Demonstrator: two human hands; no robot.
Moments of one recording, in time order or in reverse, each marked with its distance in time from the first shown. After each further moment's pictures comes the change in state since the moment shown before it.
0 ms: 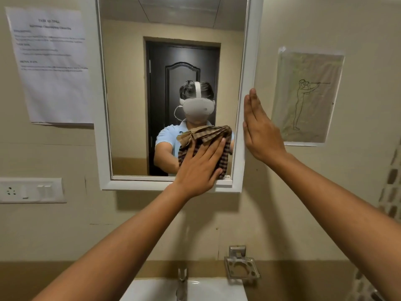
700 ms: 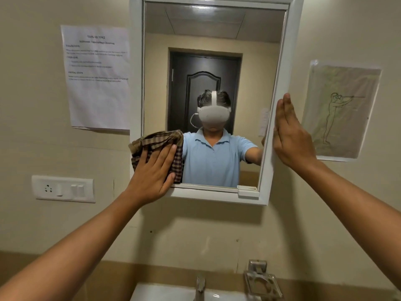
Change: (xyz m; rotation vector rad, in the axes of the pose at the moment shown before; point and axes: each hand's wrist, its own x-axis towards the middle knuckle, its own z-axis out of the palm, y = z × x) left_hand -0.102 -0.146 -0.023 0.175 -0.006 -0.189; right_hand 0.017 -0.006 -0.001 -0.025 0.062 0.058
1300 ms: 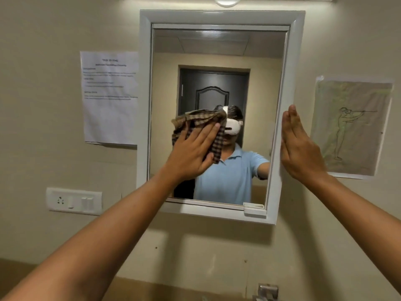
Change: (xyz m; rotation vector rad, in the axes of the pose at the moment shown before) left_hand 0.115 0.041 -0.048 0.034 0.090 0.117; right_hand 0.009 0.011 0.001 0.069 0.040 -0.063
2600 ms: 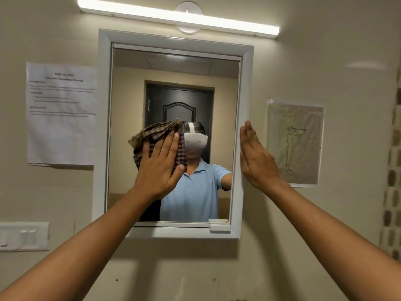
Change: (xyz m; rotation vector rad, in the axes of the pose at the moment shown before) left_hand 0.010 0.015 0.002 -0.164 0.091 -0.183; right_hand 0.011 0.003 -0.010 -0.024 -0.042 -0.009
